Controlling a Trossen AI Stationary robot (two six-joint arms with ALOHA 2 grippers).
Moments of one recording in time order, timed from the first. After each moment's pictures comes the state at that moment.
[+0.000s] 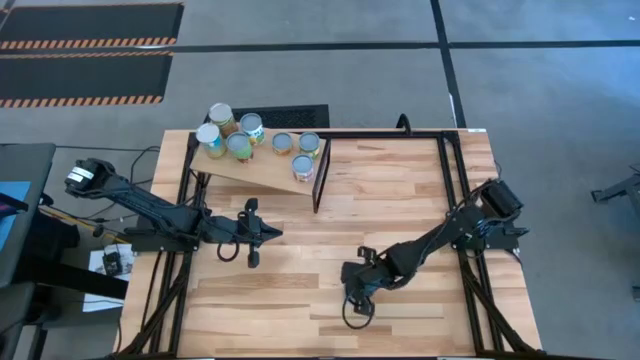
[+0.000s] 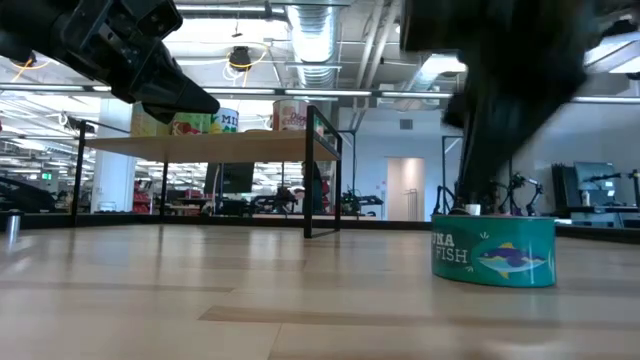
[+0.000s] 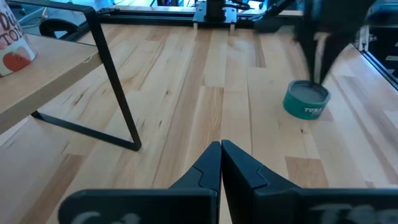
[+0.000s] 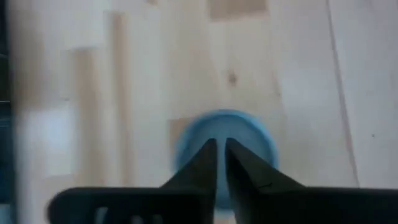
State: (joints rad) left arm -0.32 1.07 0.36 0.30 -0.40 -0.19; right arm 0.49 1.82 1.17 -0.44 0.09 0.62
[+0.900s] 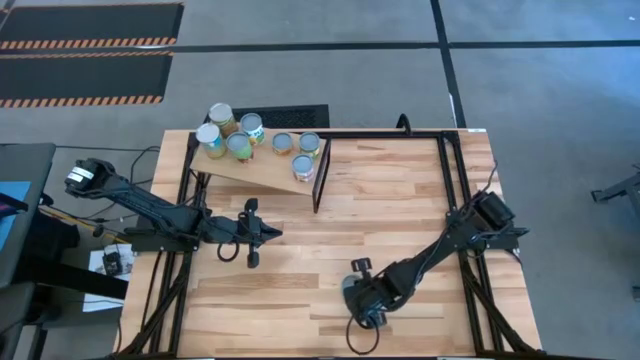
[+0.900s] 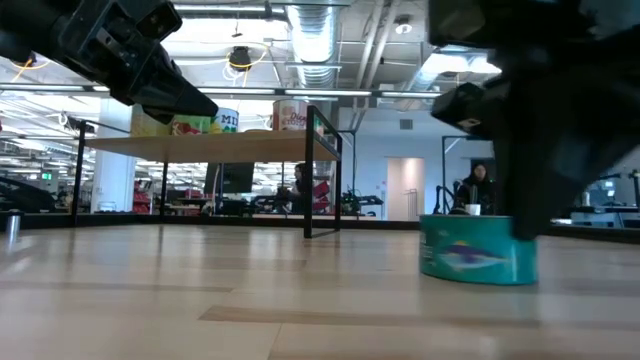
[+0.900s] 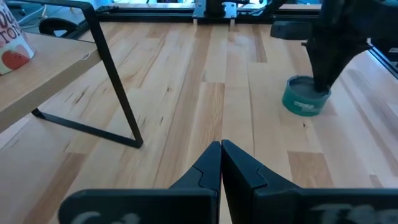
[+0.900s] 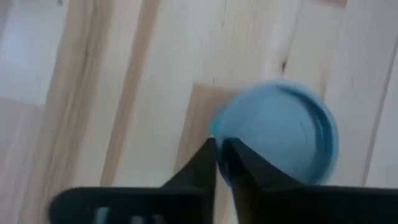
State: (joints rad) left arm -0.32 1.06 0.36 0.28 -0.40 -0.17; right arm 0.57 1.93 1.26 -0.54 0.17 0.32
